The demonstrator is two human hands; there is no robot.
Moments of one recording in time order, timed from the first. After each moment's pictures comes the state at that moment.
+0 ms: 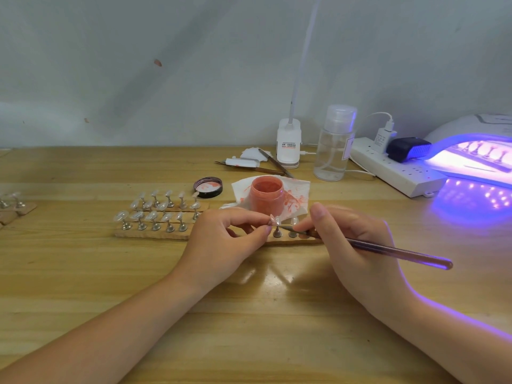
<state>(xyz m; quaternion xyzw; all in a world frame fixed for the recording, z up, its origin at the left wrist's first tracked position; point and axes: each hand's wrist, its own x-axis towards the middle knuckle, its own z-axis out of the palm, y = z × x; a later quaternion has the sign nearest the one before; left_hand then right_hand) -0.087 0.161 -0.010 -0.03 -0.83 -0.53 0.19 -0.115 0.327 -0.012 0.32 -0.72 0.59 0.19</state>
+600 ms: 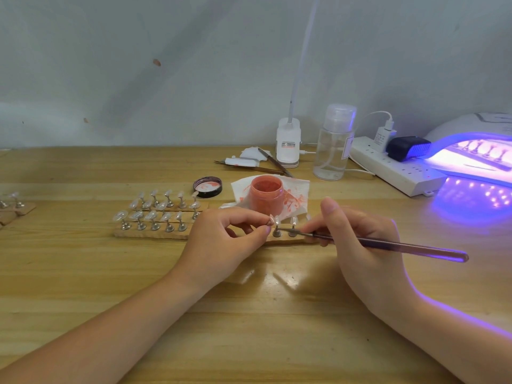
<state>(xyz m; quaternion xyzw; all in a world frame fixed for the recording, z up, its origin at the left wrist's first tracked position) -0.086 0.162 -0.010 -0.03 -0.83 -0.53 0.19 -0.114 0.329 -0.013 0.31 -0.69 0.64 0.17</state>
